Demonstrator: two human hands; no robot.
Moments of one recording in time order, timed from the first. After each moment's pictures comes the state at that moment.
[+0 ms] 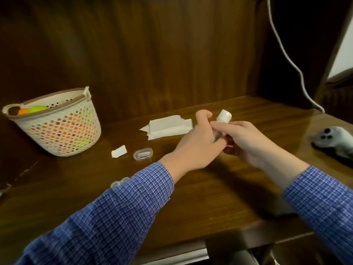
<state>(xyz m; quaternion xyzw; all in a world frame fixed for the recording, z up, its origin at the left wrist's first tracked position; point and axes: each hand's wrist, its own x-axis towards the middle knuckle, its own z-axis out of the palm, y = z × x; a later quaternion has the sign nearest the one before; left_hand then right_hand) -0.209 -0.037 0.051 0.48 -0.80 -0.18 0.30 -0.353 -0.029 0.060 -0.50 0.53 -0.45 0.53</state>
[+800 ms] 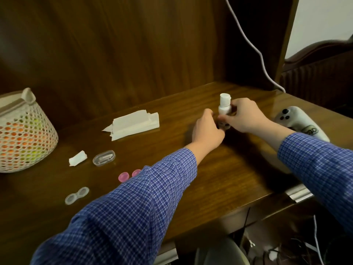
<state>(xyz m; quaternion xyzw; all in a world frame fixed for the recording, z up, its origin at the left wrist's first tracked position) -0.345 -0.125 -0.025 0.55 -0.74 -0.23 0.32 -0.482 -0.106 0.011 -0.63 0.69 -0.33 0.13</state>
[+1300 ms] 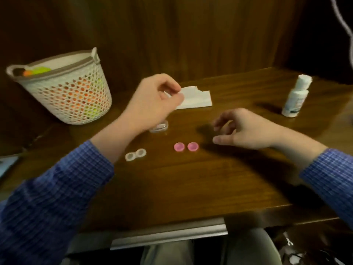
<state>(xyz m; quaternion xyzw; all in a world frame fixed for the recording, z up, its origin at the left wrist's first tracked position) -0.084 -0.025 0.087 0.55 -0.72 -0.16 0.39 -0.329 -0.055 0.026 -0.80 0.48 -0.18 0.30</state>
